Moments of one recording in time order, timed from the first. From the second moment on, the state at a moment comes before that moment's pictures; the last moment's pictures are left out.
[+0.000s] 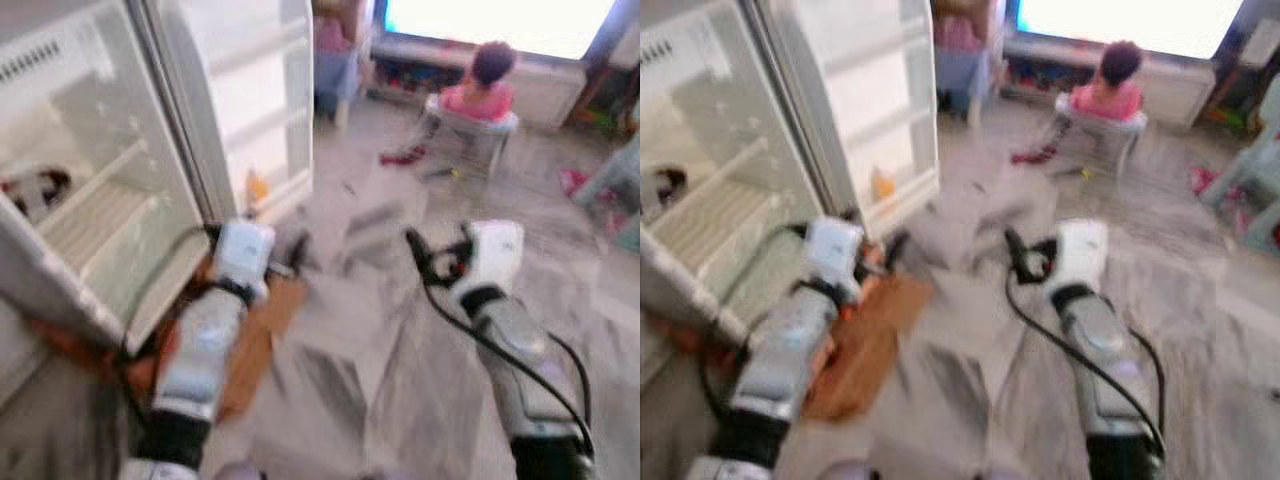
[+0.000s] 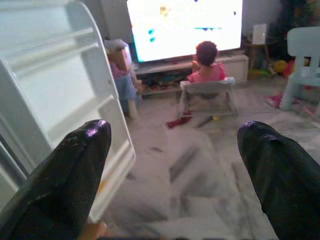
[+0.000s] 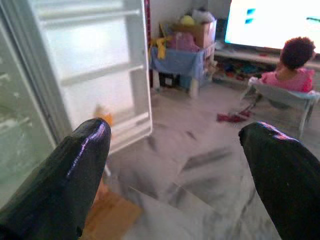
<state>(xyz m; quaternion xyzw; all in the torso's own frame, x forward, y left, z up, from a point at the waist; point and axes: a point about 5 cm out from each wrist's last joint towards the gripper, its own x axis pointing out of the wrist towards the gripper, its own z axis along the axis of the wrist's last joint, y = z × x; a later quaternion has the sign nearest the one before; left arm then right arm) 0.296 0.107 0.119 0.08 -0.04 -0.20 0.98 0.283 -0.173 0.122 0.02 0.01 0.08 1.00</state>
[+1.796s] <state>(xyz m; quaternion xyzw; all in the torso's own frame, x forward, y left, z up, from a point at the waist) 0.306 0.113 0.123 0.10 -0.04 -0.18 0.98 0.301 -0.136 0.144 0.00 -0.05 0.08 1.00</state>
